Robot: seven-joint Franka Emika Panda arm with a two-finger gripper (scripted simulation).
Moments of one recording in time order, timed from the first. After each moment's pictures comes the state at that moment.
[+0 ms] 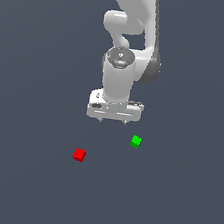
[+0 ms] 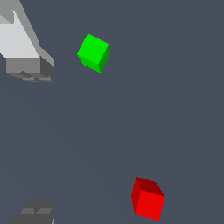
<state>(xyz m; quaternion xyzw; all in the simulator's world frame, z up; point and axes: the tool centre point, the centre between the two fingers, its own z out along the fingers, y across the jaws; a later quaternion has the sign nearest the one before) -0.005 0.008 0.159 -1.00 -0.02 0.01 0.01</state>
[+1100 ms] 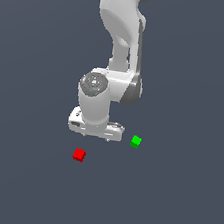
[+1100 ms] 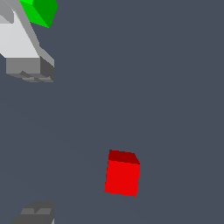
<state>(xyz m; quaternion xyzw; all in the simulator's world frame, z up) 0.054 -0.050 0.113 -1.00 0.05 0.00 0.00</state>
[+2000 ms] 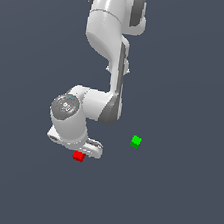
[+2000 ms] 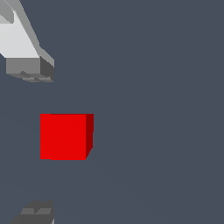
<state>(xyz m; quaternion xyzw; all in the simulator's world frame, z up) 0.104 -0.115 0.071 -0.99 0.11 0.00 0.00</state>
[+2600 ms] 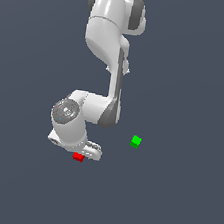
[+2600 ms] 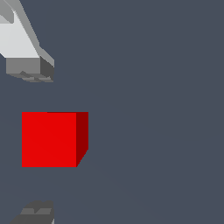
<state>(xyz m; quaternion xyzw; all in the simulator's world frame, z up) 0.106 -0.117 0.054 -0.99 0.11 0.00 0.00</state>
